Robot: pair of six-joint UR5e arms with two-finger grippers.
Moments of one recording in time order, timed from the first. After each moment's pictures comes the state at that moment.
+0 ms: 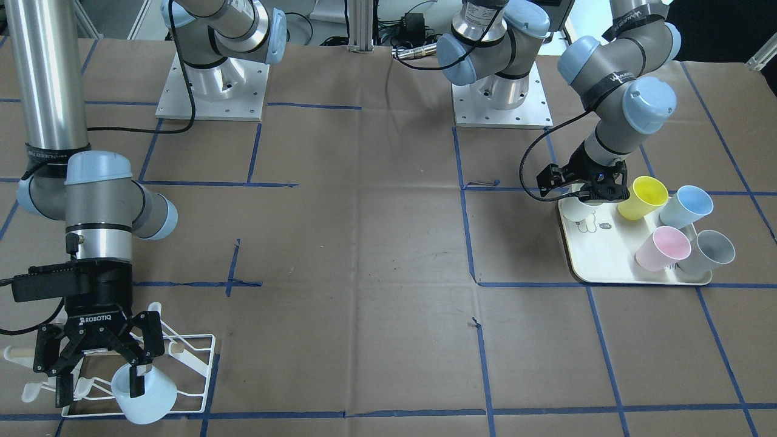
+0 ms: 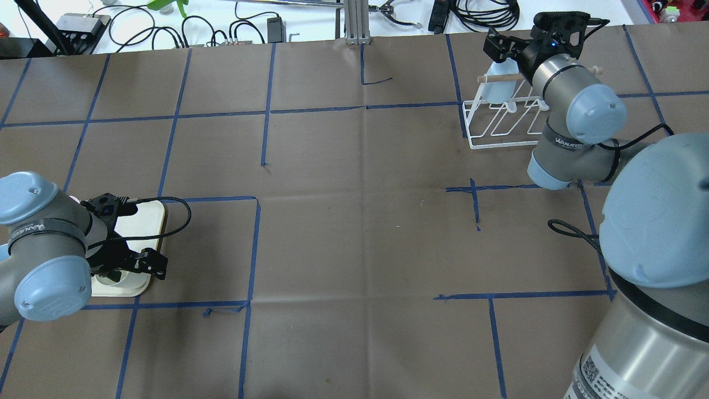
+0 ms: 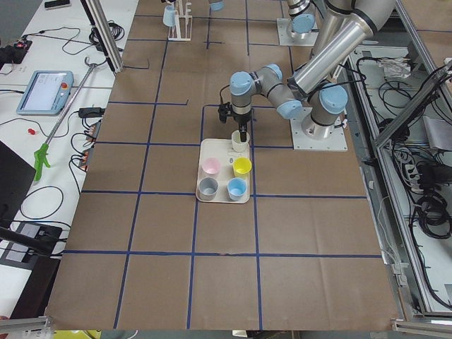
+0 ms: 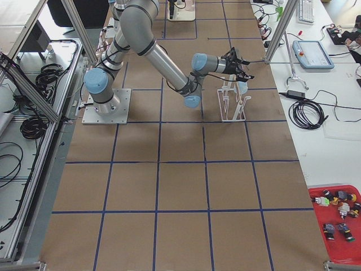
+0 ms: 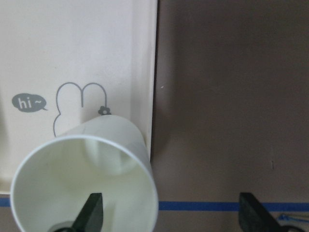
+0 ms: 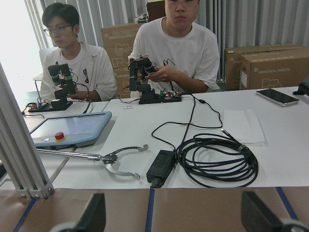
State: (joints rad) left arm -1.05 -1.55 -2.35 -0.90 1.63 0.50; right arm 1.37 -0.97 1.84 -3.67 -1.25 0.01
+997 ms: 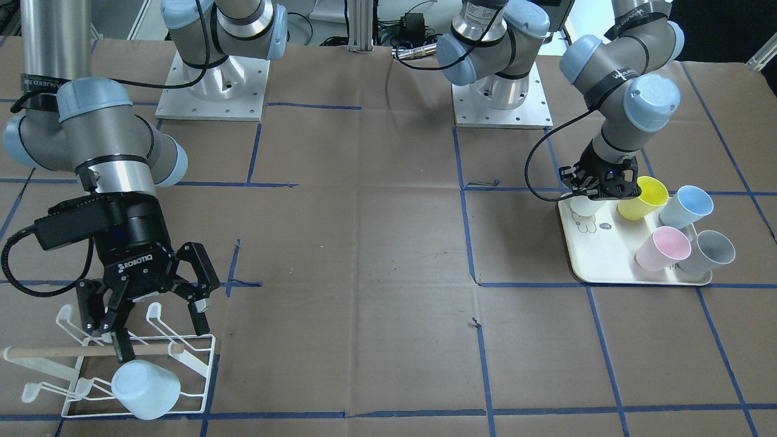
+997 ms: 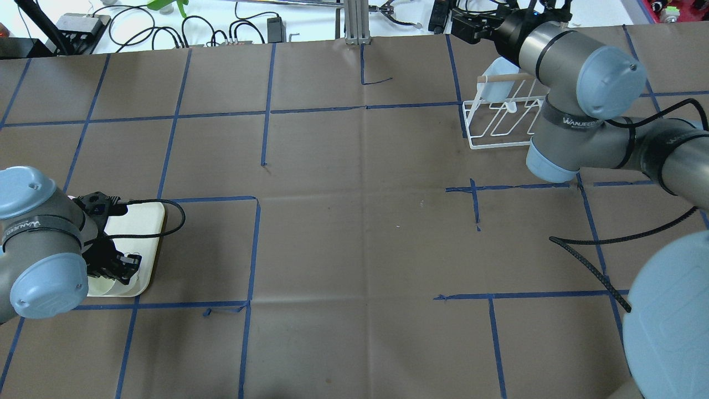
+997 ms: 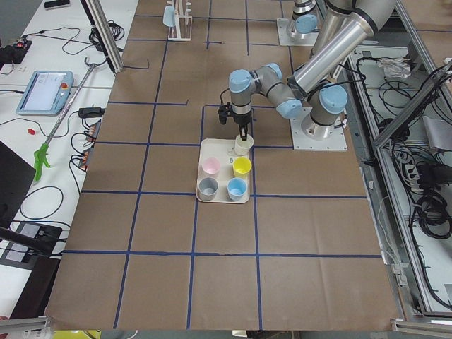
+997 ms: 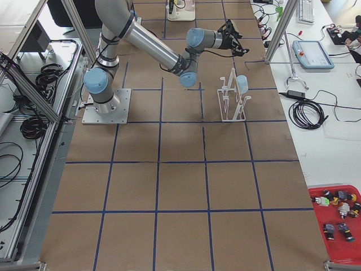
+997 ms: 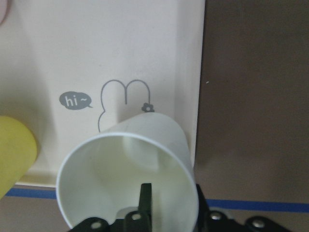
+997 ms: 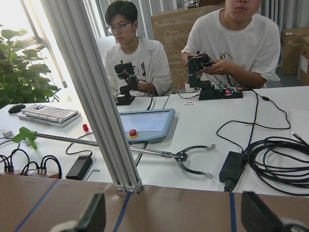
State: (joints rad) left arm -1.05 -1.53 -2.32 -0.92 1.73 0.52; right arm 1.46 -1.19 1.89 -3.45 -1.09 0.12
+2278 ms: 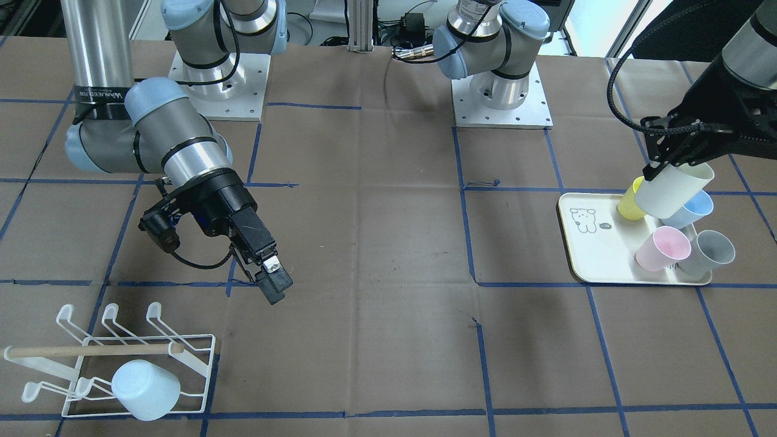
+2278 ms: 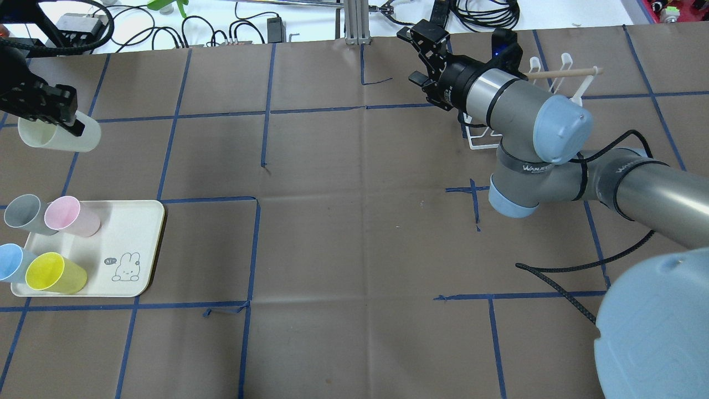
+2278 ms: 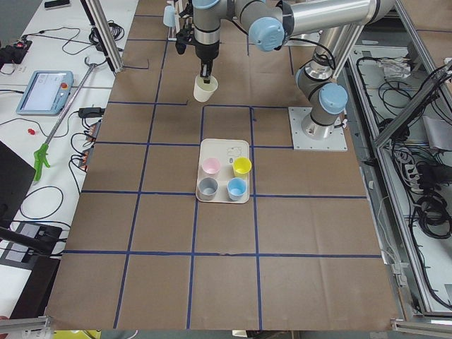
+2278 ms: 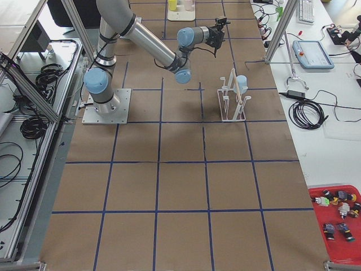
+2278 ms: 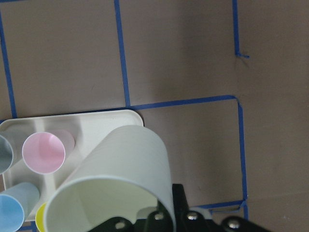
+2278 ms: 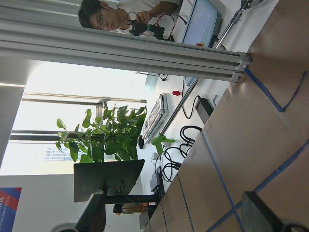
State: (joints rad) left arm -1.21 -1.58 -1.55 -1.52 1.48 0.50; right arm 1.58 -1.14 1.98 -3.66 -0.96 1.33
